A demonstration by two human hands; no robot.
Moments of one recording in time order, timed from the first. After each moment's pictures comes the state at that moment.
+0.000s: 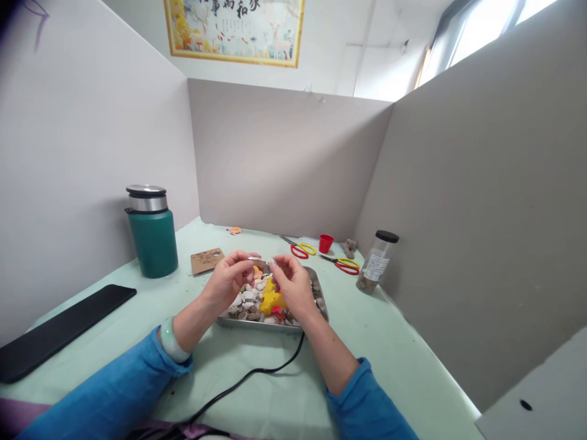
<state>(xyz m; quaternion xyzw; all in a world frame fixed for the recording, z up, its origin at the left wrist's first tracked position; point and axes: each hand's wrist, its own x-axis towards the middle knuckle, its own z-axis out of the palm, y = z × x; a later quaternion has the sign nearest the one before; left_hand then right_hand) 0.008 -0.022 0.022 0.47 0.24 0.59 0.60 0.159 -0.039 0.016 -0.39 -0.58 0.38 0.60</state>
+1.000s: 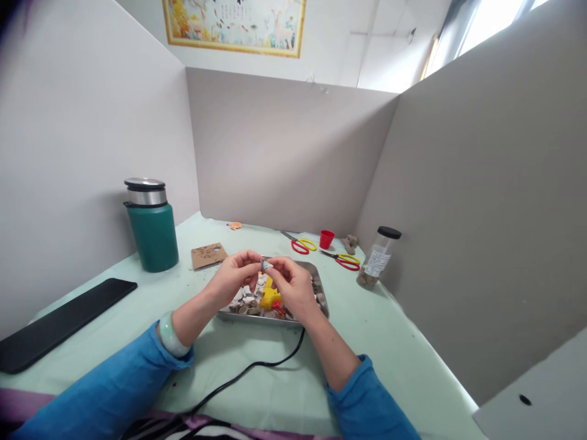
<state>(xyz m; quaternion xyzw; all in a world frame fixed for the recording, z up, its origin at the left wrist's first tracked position) 0.011 -0.021 0.018 0.56 0.30 0.52 0.58 0.166 -0.041 0.005 -0.39 -0.67 0.31 0.56</state>
